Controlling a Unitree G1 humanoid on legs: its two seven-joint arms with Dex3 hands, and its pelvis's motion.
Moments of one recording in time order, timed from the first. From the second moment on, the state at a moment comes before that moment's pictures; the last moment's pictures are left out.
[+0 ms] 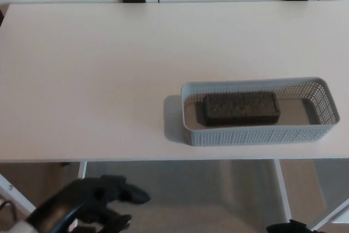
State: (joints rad) left_arm 0.35 0.45 -0.06 -0.37 0.14 0.28 -0.54; right_arm 0.31 -0.46 0.22 0.13 -0.19 0.10 0.32
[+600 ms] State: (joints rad) left_arm 0.48 0.50 -0.07 -0.12 0.05 0.20 -0.65; right_arm 0.30 -0.46 0.22 0.15 -0.19 0.10 0.32
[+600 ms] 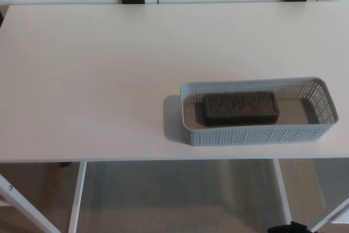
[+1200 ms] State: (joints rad) left_arm 0.35 0.54 -0.16 0.32 0.20 0.05 -0.39; right_arm 0.25 -0.46 0.19 0.15 -0.19 0.11 0.32
